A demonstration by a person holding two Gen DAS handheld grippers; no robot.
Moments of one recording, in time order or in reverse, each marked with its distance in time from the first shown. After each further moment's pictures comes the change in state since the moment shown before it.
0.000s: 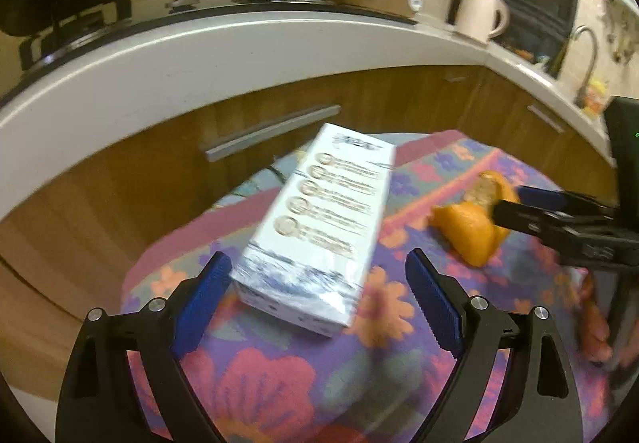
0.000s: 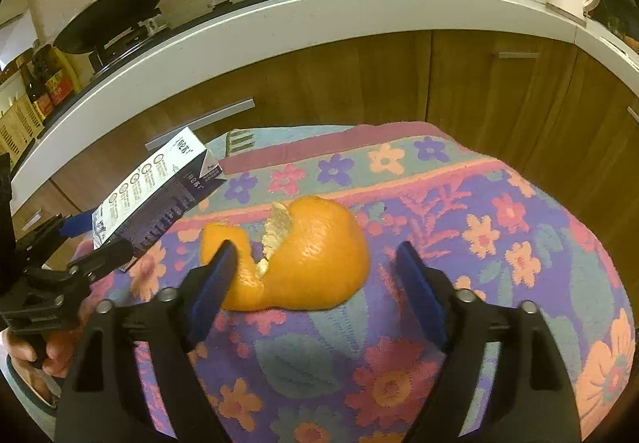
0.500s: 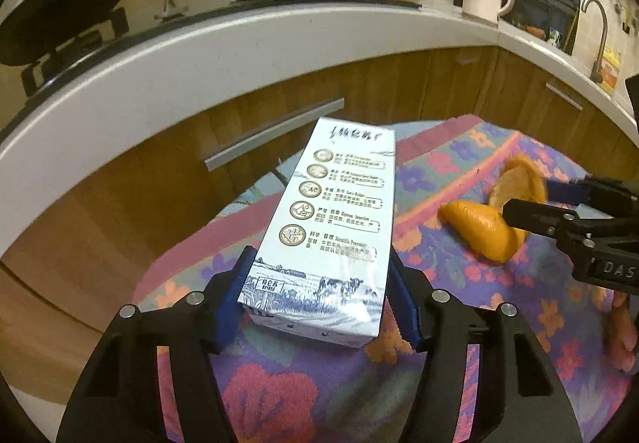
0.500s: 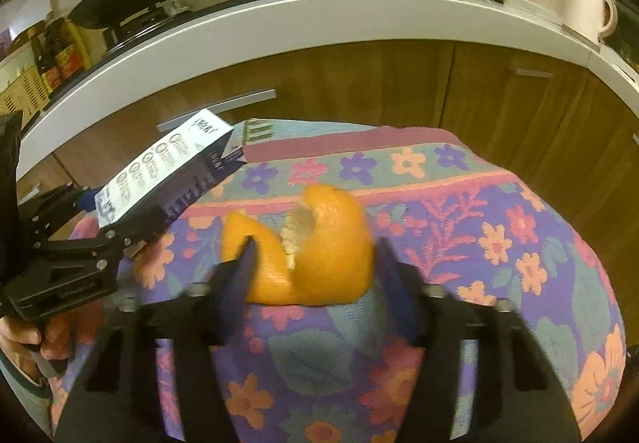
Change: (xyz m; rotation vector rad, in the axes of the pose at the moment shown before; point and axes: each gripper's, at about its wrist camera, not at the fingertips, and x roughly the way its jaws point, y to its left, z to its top) left arm 0.011 -0.014 0.004 0.062 0.010 0.071; right arm -0.001 0.023 -0.005 -0.109 -0.009 -0.009
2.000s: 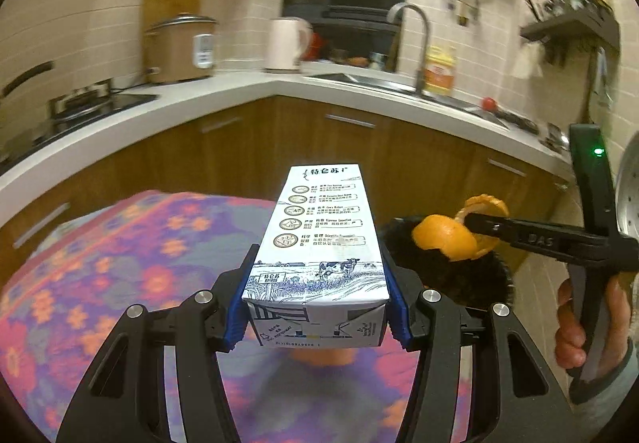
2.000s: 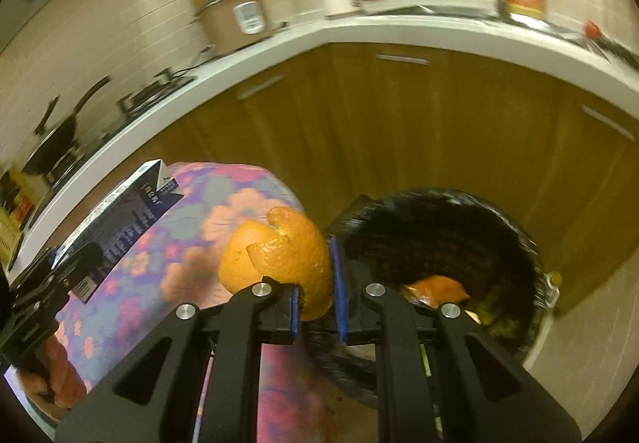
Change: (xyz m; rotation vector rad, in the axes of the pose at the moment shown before) left arm -0.137 -0.324 -0.042 0.226 -0.213 -0.422; right arm -0.275 -0.250 -0.211 0.524 -0.189 -0.257
